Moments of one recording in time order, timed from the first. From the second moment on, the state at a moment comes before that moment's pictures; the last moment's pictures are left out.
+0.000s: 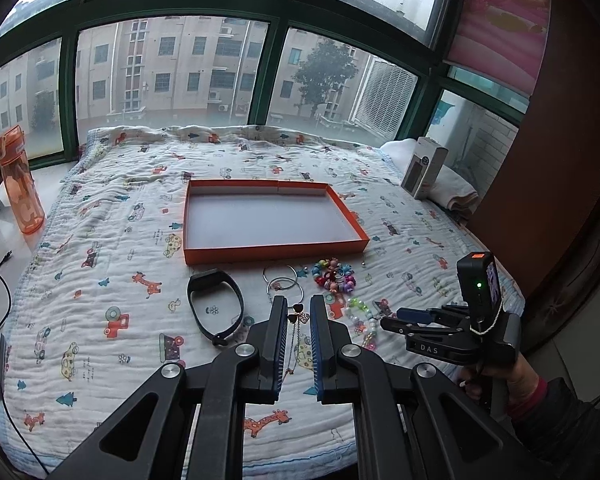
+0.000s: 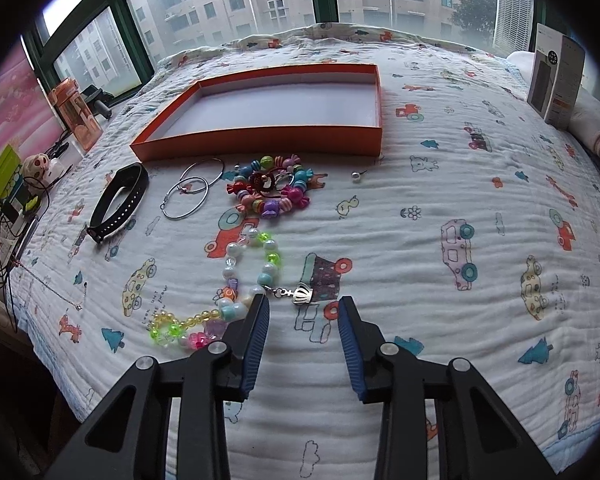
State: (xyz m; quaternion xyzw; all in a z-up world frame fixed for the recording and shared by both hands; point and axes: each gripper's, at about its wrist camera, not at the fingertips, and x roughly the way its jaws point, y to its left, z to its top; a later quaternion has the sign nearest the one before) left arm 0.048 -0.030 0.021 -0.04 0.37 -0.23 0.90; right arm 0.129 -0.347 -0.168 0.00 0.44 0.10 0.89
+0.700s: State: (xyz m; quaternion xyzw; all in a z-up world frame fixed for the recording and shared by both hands) left arm 0.074 -0.028 0.000 -0.05 0.39 -0.23 0.89; right arm 0.162 -0.325 -0.168 -0.02 0.45 0.14 0.88
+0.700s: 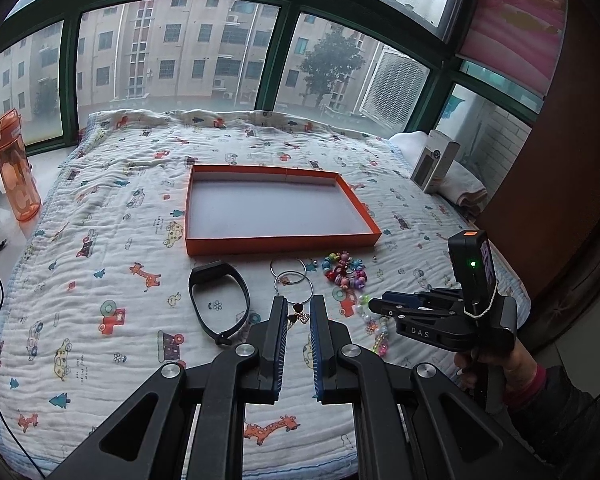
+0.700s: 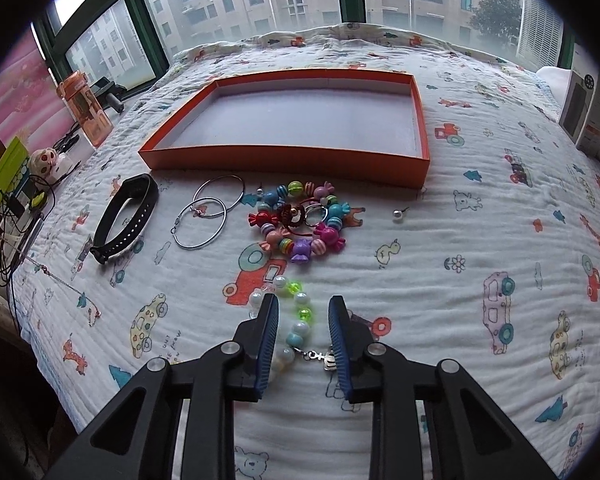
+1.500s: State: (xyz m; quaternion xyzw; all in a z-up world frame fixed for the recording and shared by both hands) left arm 0.084 -0.017 0.019 -0.04 0.36 -0.22 0.91; right arm 0.151 -0.324 -0.114 -0.04 0.40 0.18 0.90
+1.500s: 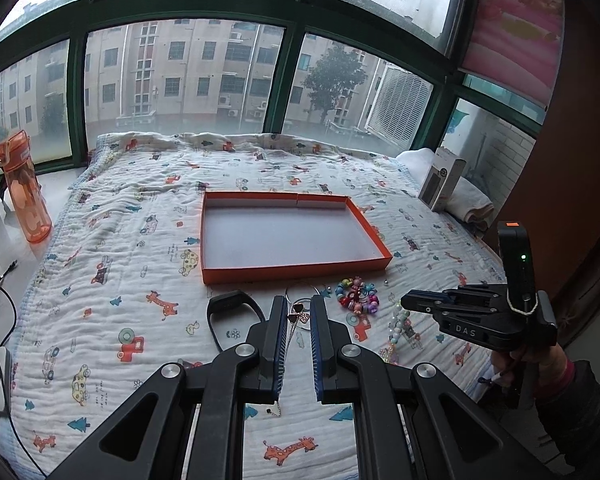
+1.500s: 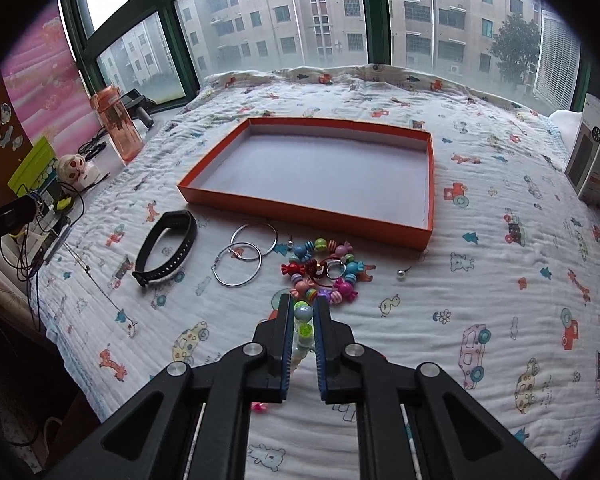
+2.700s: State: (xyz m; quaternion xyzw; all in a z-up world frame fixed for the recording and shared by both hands) left arm 0.279 -0.055 0.089 0.03 0.32 -0.22 0.92; right arm 0.241 -0.321 -0.030 -0.04 0.32 0.16 0.93
